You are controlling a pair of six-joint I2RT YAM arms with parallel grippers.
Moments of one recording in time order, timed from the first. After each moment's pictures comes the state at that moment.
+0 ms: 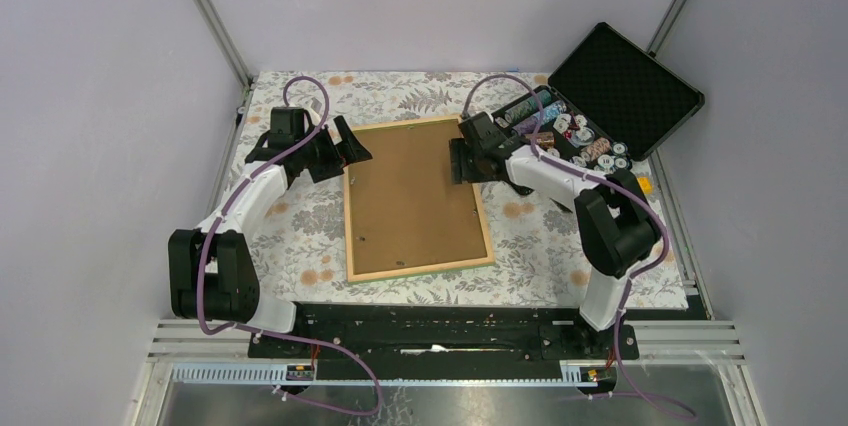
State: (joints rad) left arm -0.07 1.44 1.03 -0.36 0.43 -0.53; right arm 0.59 1.81 1.24 -0.41 0.12 0.42
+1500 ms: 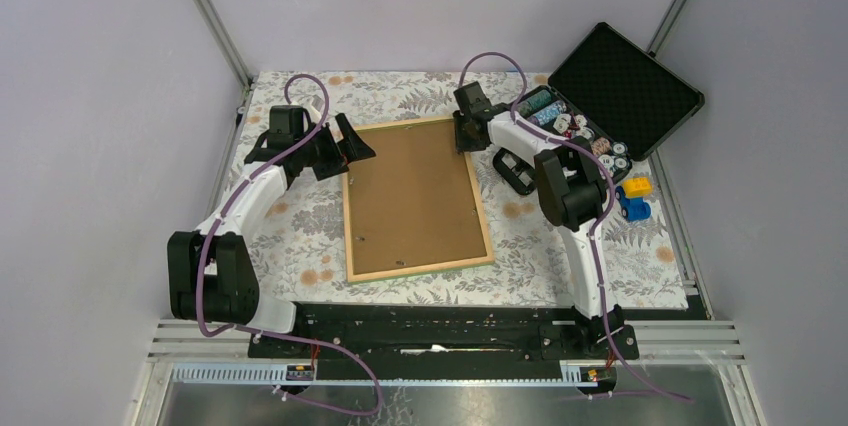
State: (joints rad) left arm -0.07 1.43 1.03 -0.34 0.50 -0.54; right arm 0.47 2.29 1.80 -0.50 0.11 0.32
